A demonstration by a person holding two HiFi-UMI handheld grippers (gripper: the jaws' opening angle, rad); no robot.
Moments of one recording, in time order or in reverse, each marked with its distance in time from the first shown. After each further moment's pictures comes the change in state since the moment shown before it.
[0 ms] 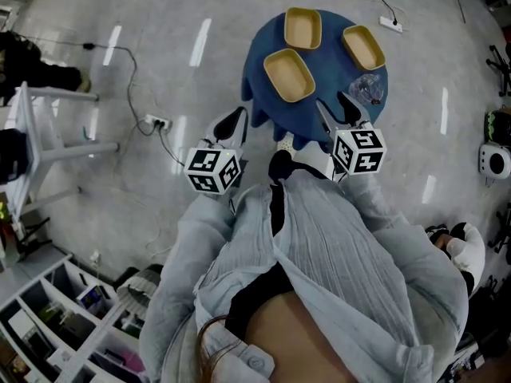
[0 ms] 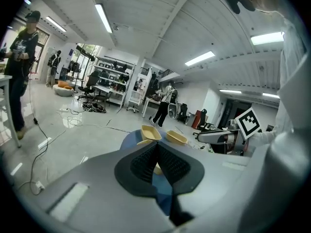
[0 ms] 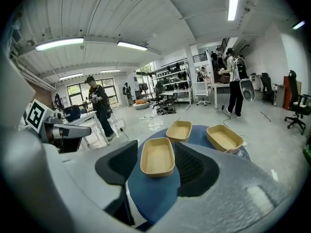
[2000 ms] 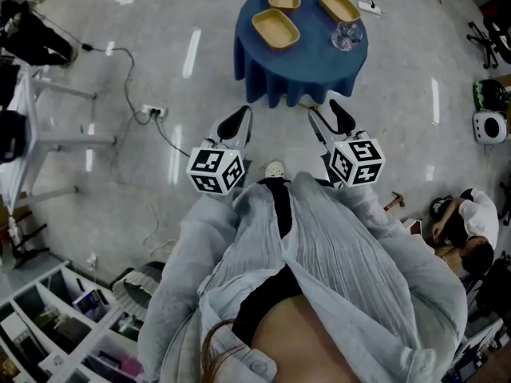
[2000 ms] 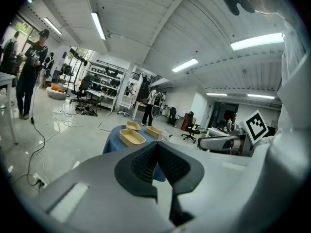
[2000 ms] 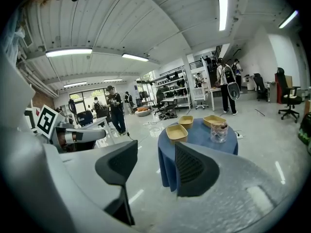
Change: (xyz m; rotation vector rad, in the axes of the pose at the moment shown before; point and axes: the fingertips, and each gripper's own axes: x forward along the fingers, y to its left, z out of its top) left arm -0.146 -0.099 -0.071 0.041 -0.063 -0.104; right arm -0.172 0.115 -0.092 0.047 -0.103 0.000
